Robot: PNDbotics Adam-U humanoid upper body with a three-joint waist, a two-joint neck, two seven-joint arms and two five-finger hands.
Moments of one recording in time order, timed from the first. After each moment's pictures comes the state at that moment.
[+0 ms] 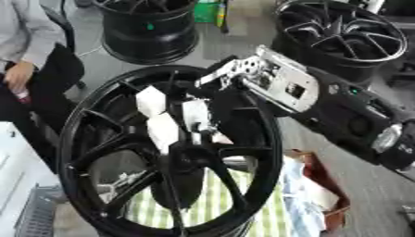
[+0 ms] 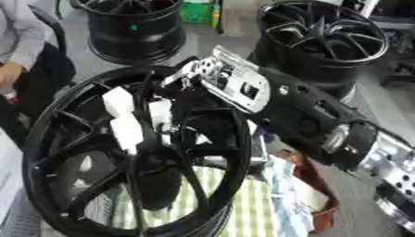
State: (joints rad) left arm -0.20 0.58 0.12 -1.92 0.27 -0.09 0.38; right arm -1.13 -0.32 0.83 -1.19 0.06 0.48 0.77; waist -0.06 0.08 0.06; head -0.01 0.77
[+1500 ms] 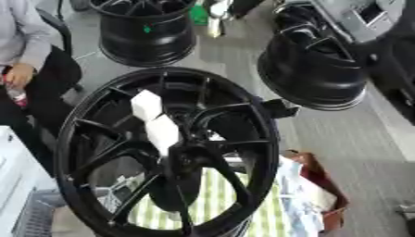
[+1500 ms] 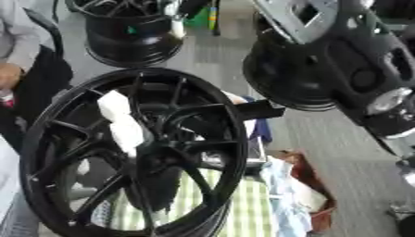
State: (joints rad) left arm -0.19 0.58 0.13 -1.91 0.28 -0.10 0.38; right arm -1.22 -0.47 0.38 -1.20 0.34 0.52 0.38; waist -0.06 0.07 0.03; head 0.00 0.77
